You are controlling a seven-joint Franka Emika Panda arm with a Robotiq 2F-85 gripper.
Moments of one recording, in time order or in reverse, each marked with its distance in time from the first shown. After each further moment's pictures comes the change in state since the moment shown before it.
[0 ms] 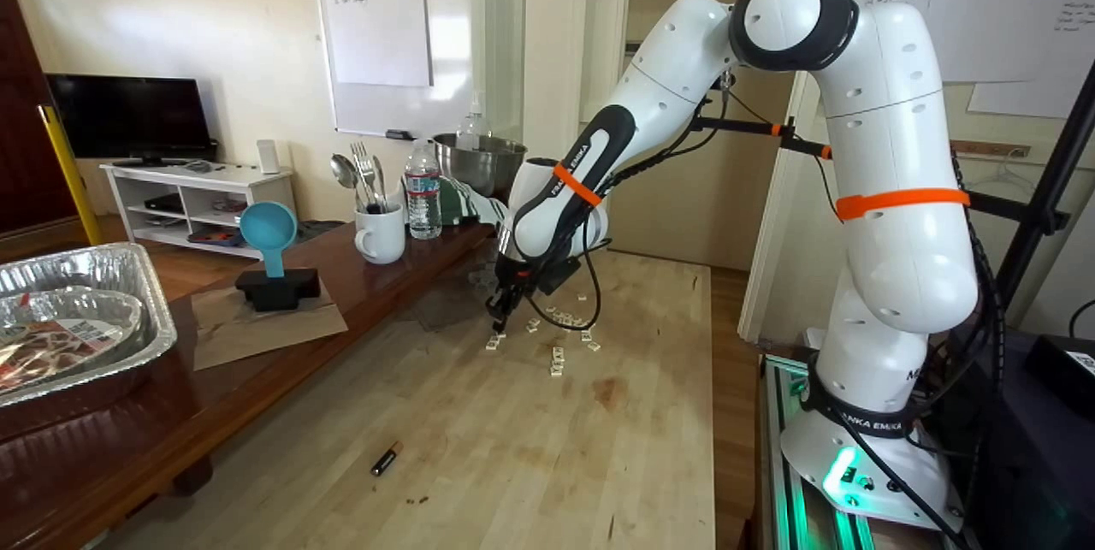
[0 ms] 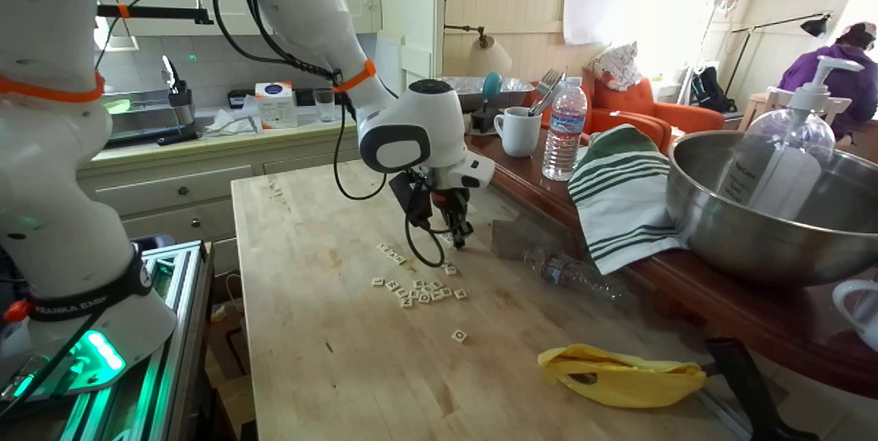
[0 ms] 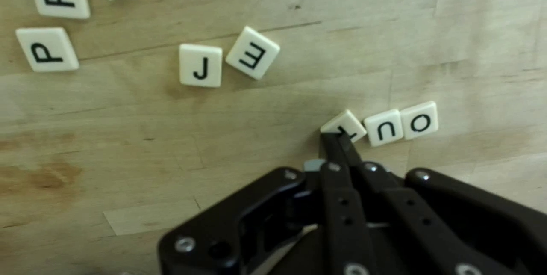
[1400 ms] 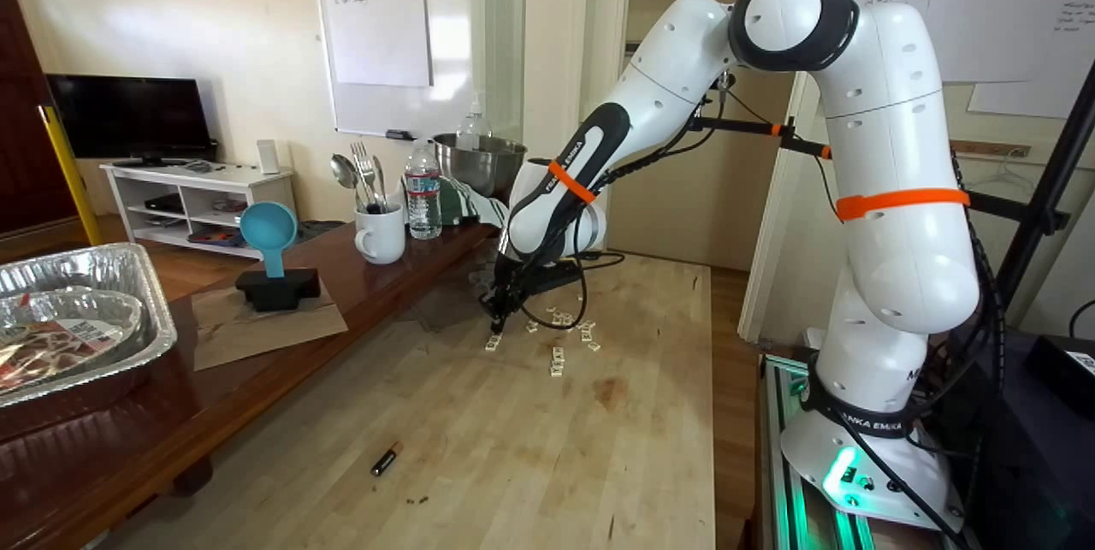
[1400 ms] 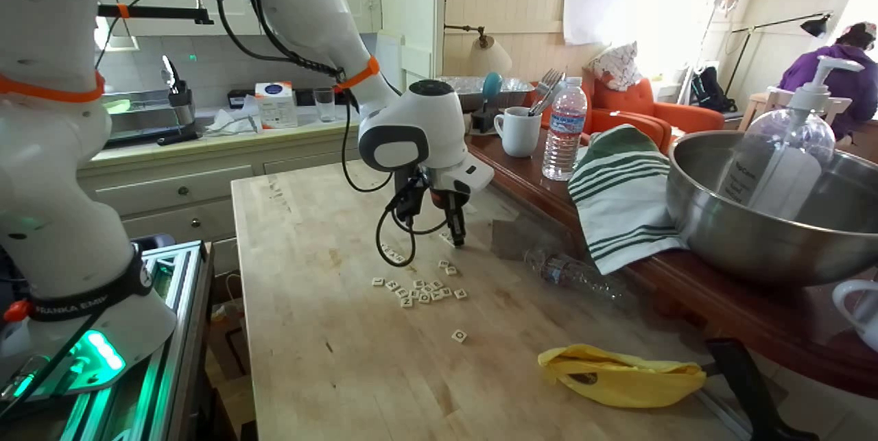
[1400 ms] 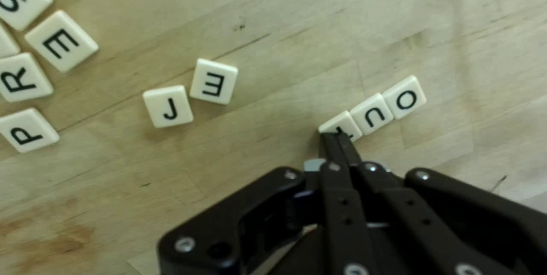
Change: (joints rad) arm 0.010 0.002 0.002 0.004 0.091 0.000 0.188
